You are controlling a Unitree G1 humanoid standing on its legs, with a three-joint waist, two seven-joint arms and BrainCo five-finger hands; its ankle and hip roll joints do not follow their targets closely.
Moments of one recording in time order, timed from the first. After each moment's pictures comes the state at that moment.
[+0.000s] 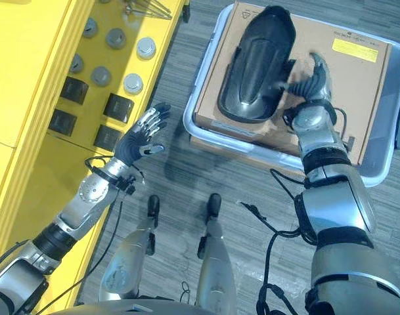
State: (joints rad) left arm -0.44 0.39 -0.52 0.05 -0.48 -0.31 0.00; right arm -1.03 -0.77 0.29 0.89 0.07 -0.11 -0.38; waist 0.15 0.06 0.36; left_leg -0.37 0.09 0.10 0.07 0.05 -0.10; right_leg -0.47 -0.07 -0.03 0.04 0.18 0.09
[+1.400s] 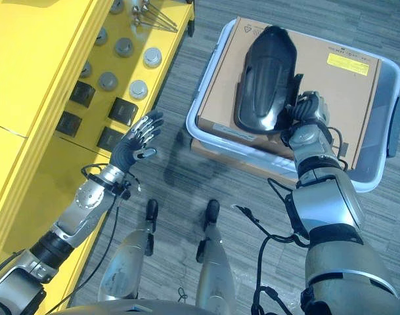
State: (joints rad) left arm -0.37 0.40 -0.51 0.05 -0.51 -0.30 -0.04; right arm -1.05 -0.72 0.33 1.32 0.03 -0.11 -0.30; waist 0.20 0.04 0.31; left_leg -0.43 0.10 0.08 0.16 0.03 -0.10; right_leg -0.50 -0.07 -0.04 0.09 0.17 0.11
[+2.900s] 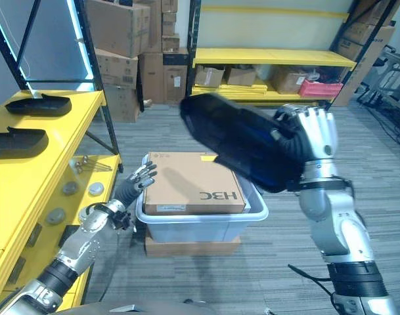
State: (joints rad) left arm -0.18 0.26 -0.45 0.22 -0.59 -0.08 -0.11; right arm -0.07 -0.78 -0.09 -0.19 -0.63 -0.12 -0.38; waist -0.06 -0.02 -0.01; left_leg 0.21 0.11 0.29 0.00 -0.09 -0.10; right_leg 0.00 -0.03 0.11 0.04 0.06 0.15
